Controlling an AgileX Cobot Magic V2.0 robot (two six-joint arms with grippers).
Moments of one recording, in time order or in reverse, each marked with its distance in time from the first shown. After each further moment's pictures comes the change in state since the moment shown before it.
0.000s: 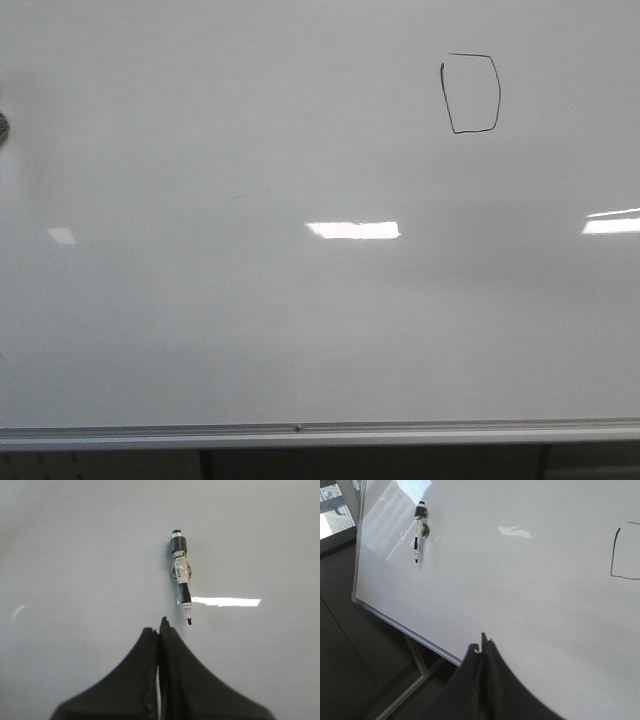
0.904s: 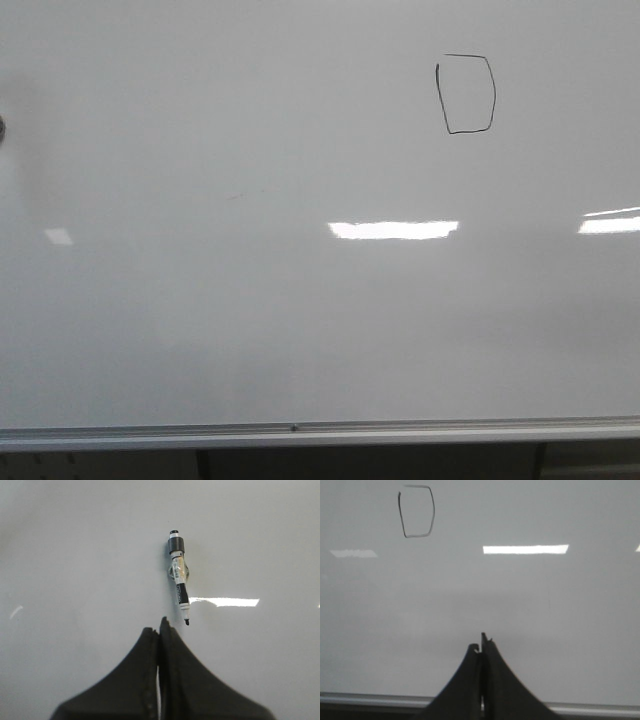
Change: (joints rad) left arm 0.000 0.000 0.000 0.000 0.000 0.000; right arm -0.241 -0.273 0.351 -0.862 -0.270 0.817
